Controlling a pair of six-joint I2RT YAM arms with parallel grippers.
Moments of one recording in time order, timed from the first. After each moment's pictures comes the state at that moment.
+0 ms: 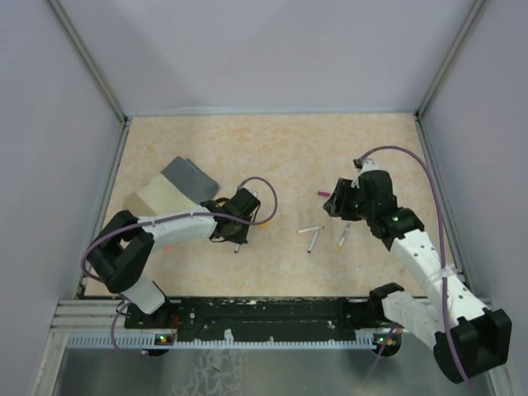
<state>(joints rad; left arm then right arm) -0.82 1.62 0.90 -0.45 -0.20 -0.47 0.32 0.93 0.77 -0.49 -0.11 0.45</state>
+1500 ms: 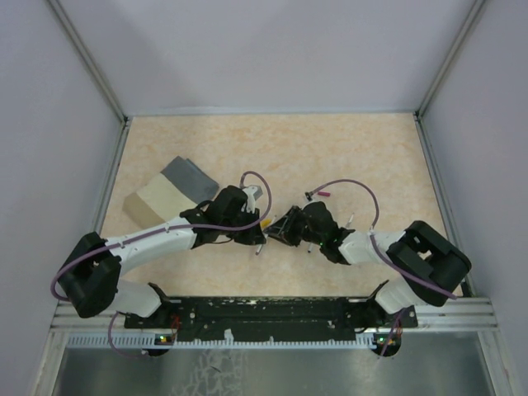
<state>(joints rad) -0.83 1.38 0.79 -0.20 0.19 -0.55 0.76 1.44 0.45 0.51 -0.16 1.28</state>
